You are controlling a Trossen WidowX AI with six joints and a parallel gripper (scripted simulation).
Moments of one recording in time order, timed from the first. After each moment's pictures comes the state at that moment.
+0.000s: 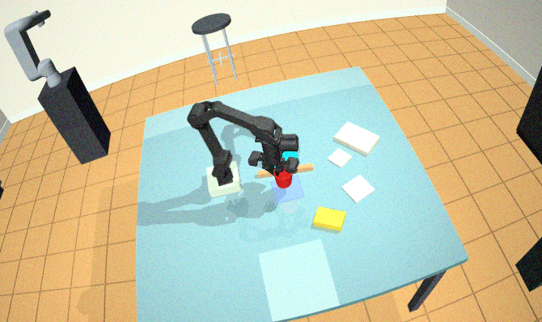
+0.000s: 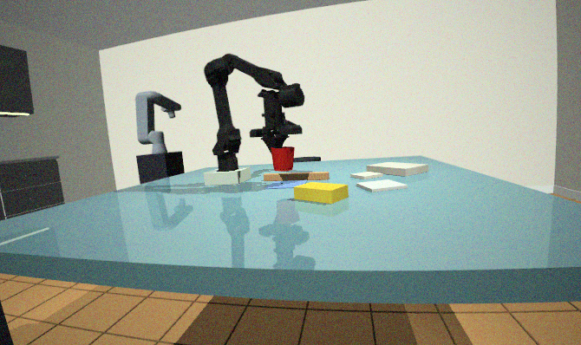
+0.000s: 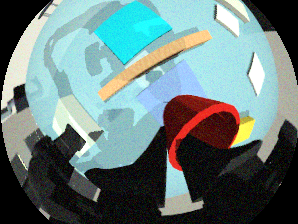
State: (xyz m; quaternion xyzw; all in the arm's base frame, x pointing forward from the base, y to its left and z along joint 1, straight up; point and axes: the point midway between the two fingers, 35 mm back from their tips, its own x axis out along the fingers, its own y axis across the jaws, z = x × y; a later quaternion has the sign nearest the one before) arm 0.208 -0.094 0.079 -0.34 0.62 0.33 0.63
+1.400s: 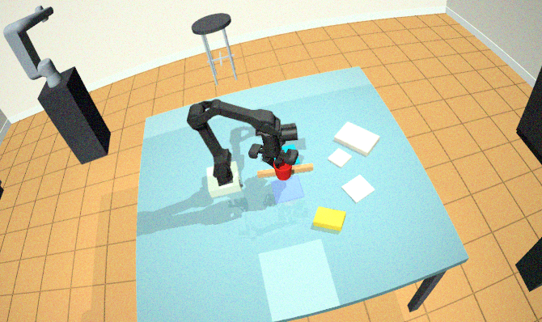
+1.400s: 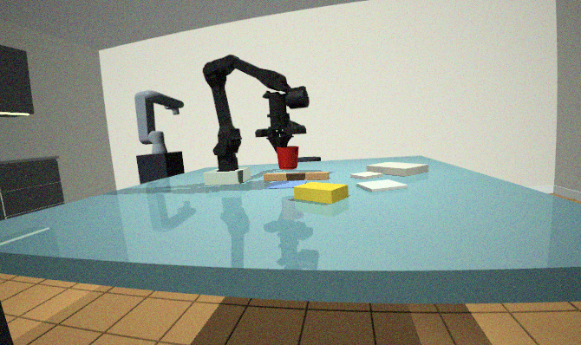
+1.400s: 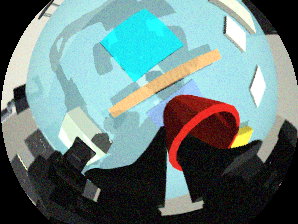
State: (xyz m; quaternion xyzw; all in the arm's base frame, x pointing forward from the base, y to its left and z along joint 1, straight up) arm 0.218 -0.055 0.079 -0.34 0.62 0.33 0.63
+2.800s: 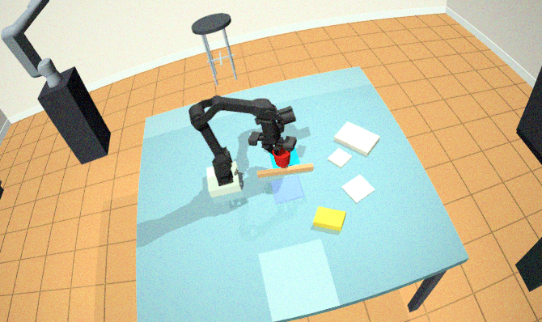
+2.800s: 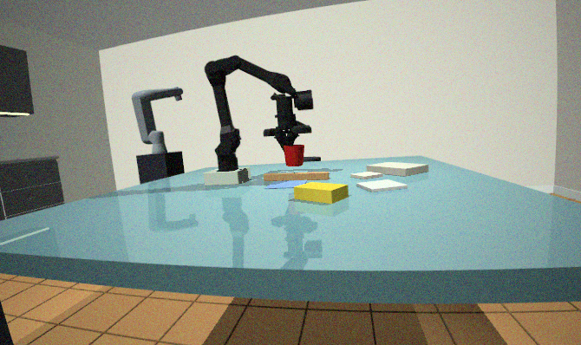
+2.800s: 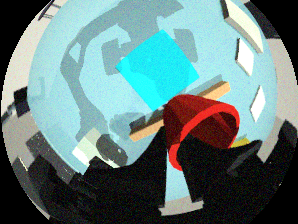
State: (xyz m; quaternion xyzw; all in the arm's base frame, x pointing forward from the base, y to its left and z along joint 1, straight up) arm 0.231 0.013 0.081 -0.34 0.61 0.33 0.63
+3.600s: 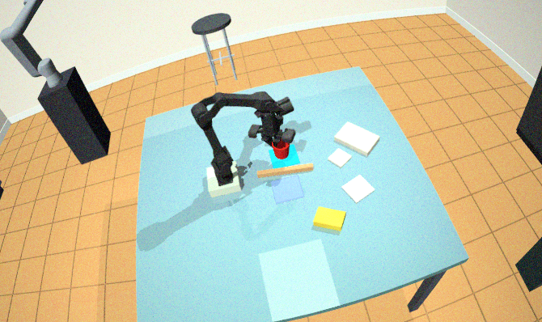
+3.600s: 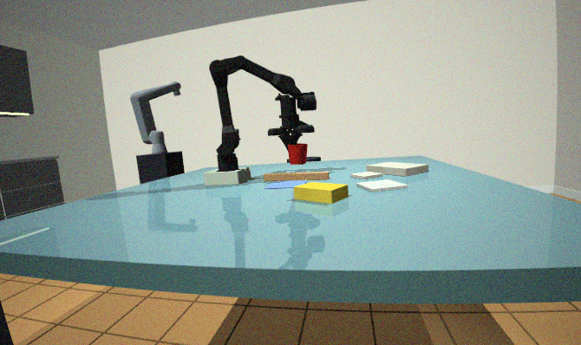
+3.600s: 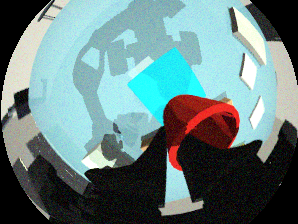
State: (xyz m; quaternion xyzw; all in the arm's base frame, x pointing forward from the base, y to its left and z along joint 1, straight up) arm 0.239 0.056 0.083 -0.34 0.61 0.33 0.63
